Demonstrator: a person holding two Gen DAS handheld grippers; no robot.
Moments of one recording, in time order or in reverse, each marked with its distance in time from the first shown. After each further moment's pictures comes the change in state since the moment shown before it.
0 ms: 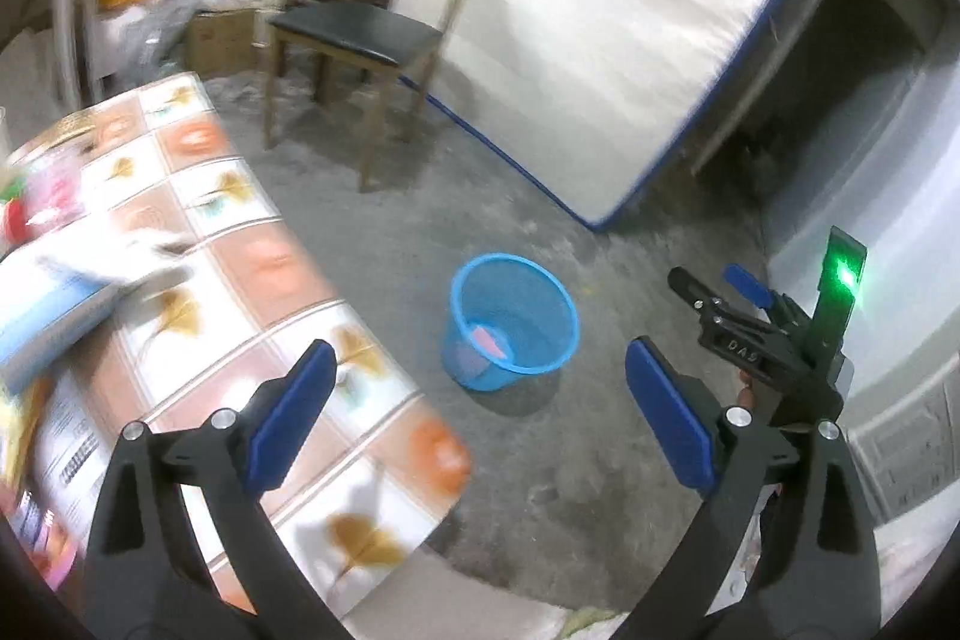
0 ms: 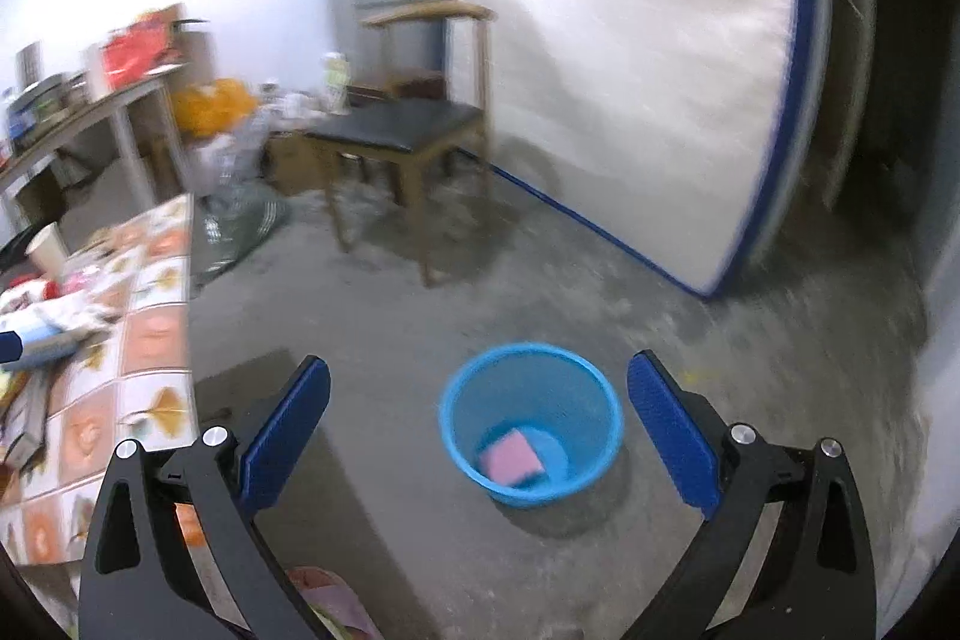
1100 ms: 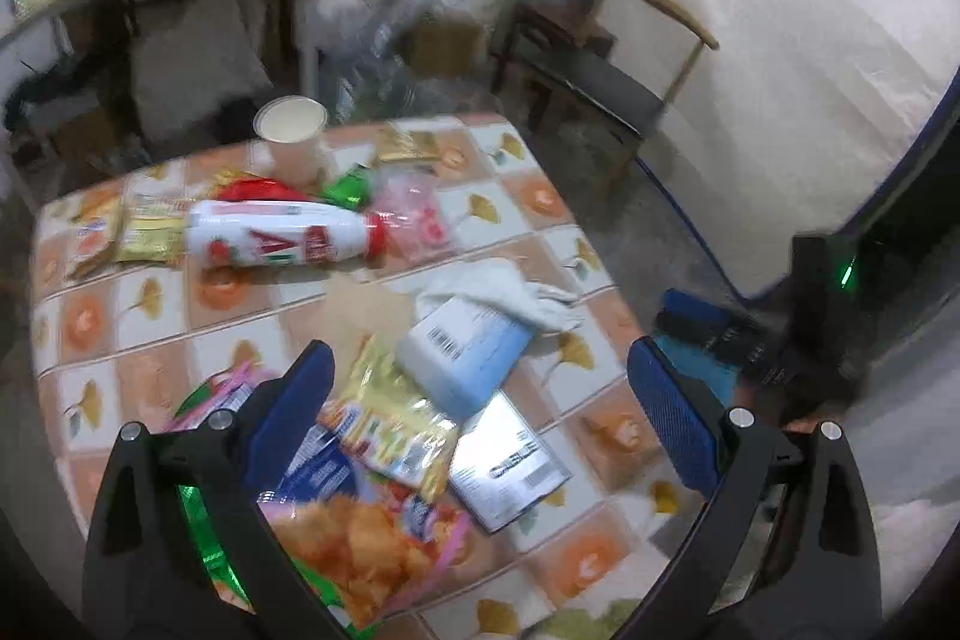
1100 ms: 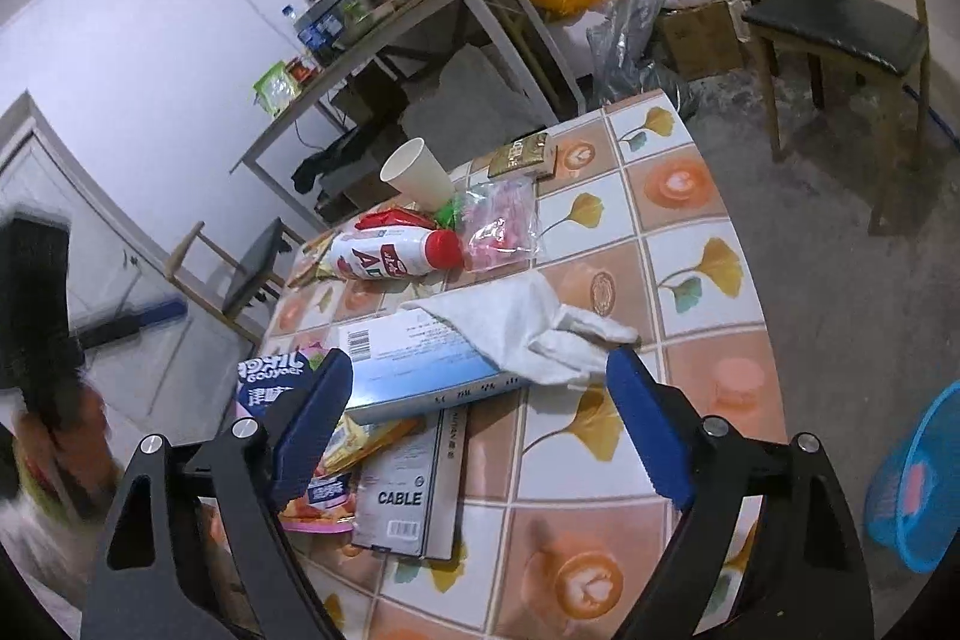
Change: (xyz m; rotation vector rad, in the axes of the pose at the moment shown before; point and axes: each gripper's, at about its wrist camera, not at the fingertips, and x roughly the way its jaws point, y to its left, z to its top) left arm -0.174 0.207 0.071 -0.234 0.022 0.297; right arm 0.073 0.297 0.058 -0.093 0.359 0.892
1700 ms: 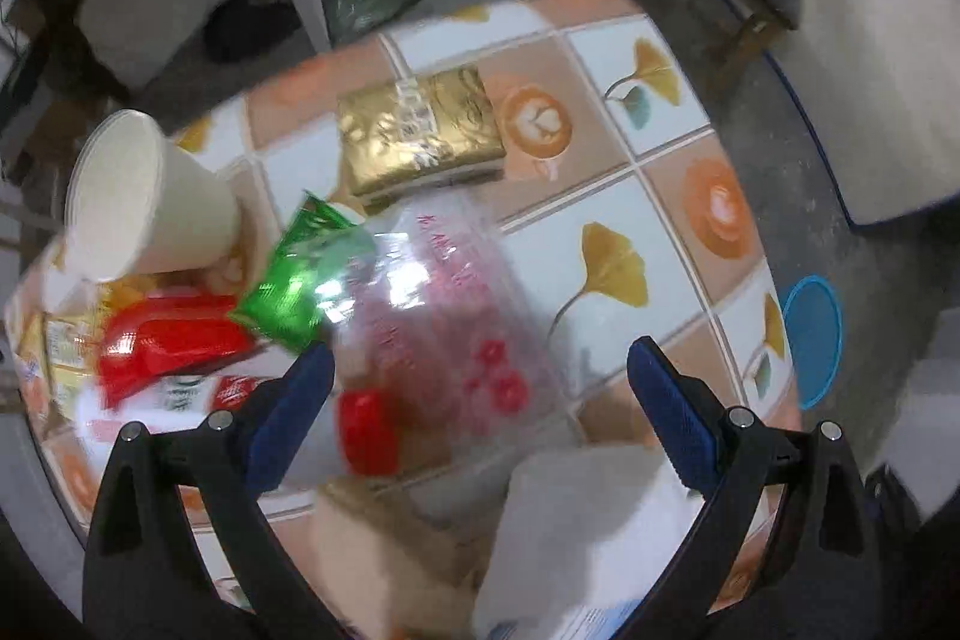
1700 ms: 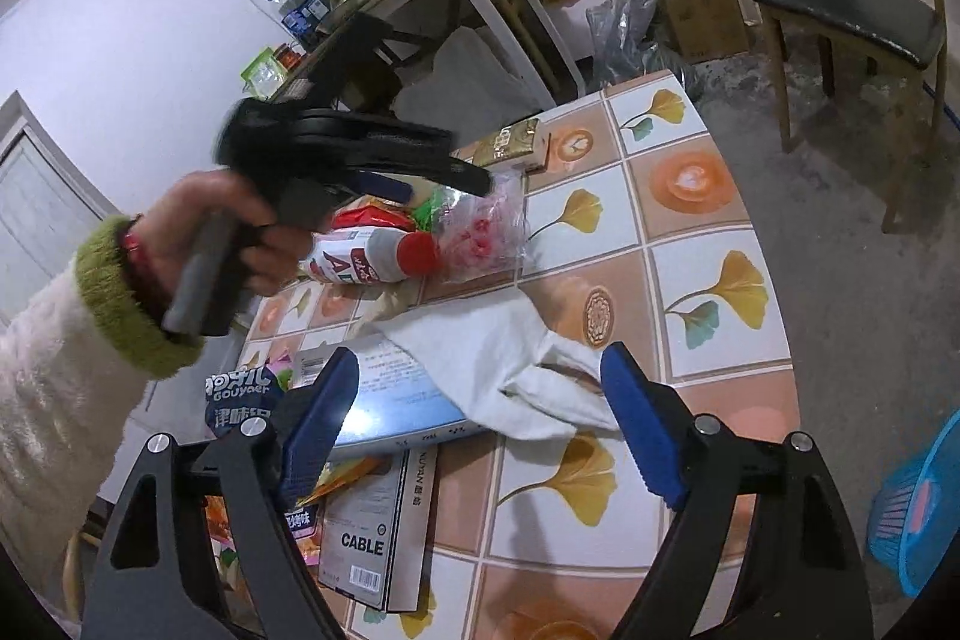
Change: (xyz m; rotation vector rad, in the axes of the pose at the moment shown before) left arm 0.267 0.037 0.134 0.026 0.425 0.228; right arm 0.046 -0.022 0.022 0.021 0.043 0.012
